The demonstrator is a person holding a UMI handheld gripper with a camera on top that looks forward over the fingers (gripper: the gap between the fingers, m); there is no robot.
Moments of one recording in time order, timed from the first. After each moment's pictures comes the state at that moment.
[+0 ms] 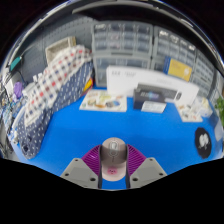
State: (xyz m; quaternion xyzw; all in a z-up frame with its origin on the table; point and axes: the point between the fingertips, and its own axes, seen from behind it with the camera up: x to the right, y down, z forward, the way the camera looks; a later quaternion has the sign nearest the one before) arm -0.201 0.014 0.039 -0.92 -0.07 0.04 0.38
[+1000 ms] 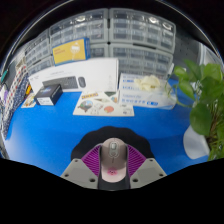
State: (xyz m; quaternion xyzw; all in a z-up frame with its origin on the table) arm 0.265 0.062 0.001 -0.94 -0.03 0.01 0.35
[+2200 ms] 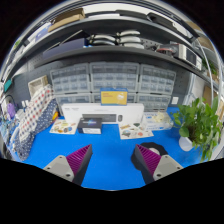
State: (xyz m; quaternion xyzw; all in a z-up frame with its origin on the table) arm 0.068 -0.026 0.206 -0.88 0.00 -0.01 0.47
